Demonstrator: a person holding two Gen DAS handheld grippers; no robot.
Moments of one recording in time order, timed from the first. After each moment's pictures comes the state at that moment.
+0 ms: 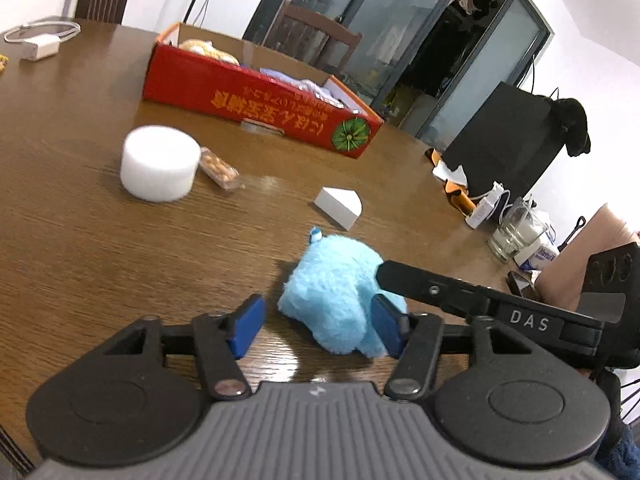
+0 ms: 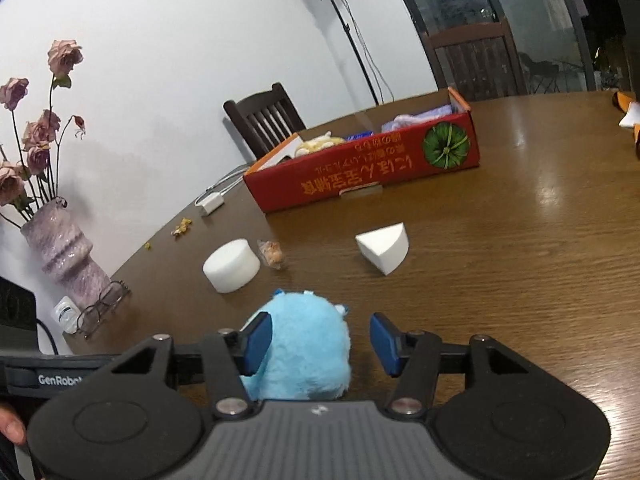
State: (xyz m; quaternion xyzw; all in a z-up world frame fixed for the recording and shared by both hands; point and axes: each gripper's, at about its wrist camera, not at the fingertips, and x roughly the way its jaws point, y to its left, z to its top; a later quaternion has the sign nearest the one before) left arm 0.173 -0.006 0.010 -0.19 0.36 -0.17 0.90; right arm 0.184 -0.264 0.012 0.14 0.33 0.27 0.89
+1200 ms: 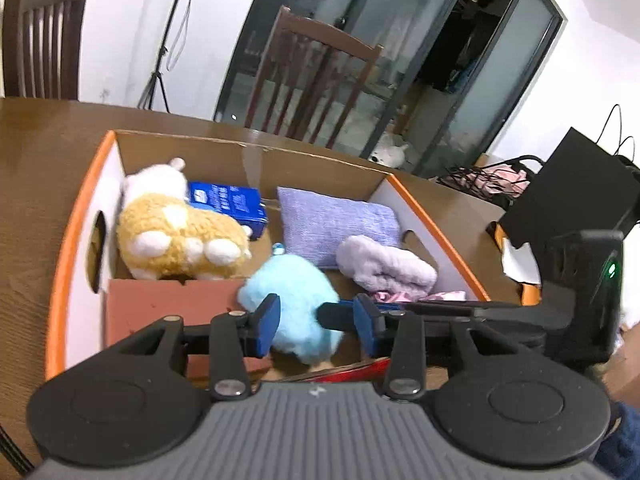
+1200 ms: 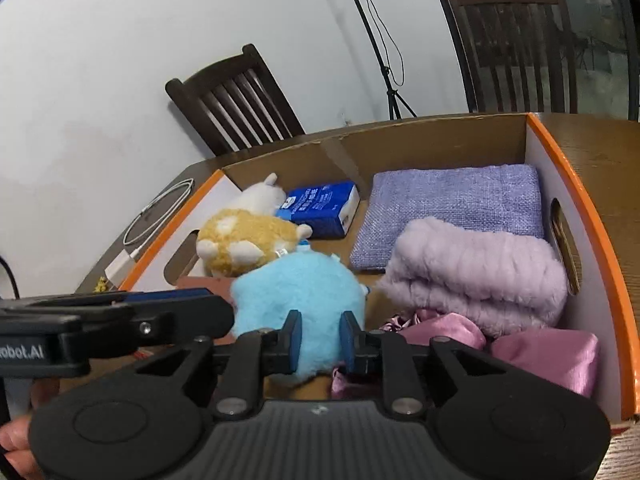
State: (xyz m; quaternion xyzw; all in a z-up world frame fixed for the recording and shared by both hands) left arm 0.477 0.027 0.059 -0.14 0.36 -0.17 0.91; right arm 0.517 -0.194 0.019 0.11 0.40 0.29 0.86
